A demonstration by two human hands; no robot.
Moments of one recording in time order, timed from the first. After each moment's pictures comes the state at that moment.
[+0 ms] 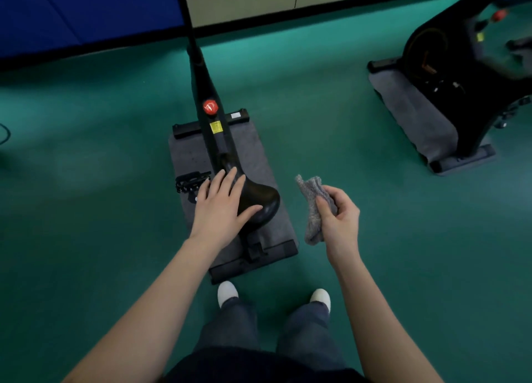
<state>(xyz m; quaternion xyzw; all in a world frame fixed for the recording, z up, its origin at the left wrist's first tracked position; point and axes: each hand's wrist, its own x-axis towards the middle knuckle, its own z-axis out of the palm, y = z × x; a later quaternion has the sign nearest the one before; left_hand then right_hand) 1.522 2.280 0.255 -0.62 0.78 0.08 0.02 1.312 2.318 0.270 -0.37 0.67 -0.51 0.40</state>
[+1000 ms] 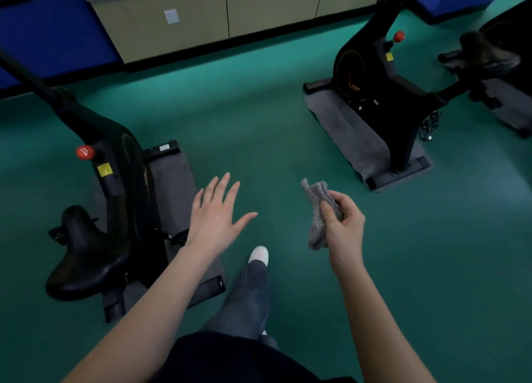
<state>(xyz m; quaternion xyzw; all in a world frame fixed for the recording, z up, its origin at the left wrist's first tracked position) 1.123 2.195 0.266 -0.61 0.79 0.08 0.02 0.908 2.249 0.294 -0.32 0.68 -0.55 0.36</state>
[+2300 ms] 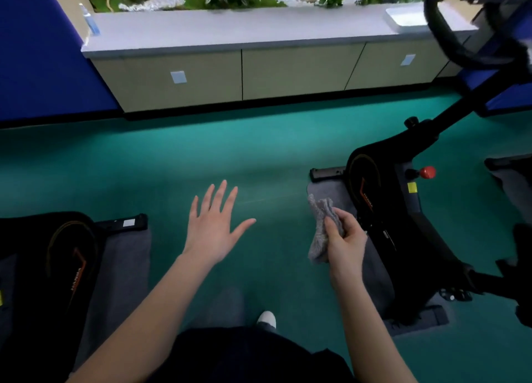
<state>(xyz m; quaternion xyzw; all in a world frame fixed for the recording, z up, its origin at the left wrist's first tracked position) 0.876 1.638 0.282 -0.70 0.71 0.07 0.03 0.643 1.647 0.285 -0.37 0.65 -0.53 0.40</state>
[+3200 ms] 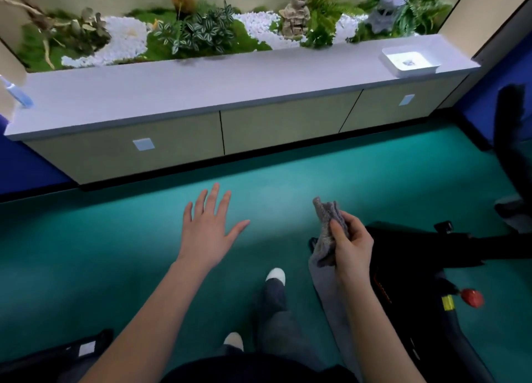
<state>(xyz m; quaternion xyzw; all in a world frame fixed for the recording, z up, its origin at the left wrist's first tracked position) 0.918 1.134 0.284 -0.69 0.72 0.09 0.01 0.671 1.157 0.286 -0.32 0.65 -0.58 0.38</state>
